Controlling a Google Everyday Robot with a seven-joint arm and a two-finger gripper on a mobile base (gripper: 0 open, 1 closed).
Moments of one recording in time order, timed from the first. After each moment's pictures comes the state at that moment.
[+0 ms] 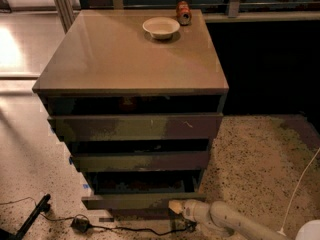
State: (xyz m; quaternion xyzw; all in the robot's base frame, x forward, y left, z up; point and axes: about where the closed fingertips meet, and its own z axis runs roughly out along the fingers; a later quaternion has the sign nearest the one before) arm 0.533 -0.065 0.213 -0.08 0.87 0.38 0.30
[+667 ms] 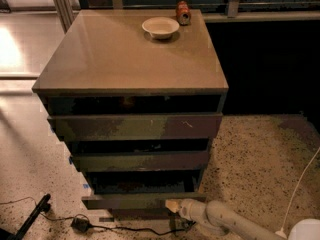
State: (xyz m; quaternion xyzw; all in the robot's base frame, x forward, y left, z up) arm 0.541 -0.052 0.205 -0.09 0.87 0.38 0.31
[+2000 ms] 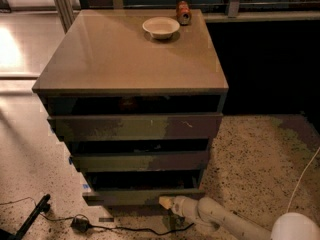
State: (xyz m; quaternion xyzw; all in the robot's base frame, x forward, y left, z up) arm 0.566 -0.024 0.184 -0.07 0.86 0.39 0.31
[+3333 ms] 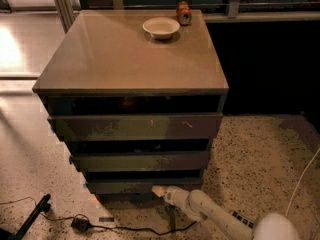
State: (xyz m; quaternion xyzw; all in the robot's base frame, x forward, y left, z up) arm 0.631 0.010 0.181 -0.04 0.84 0.42 0.35
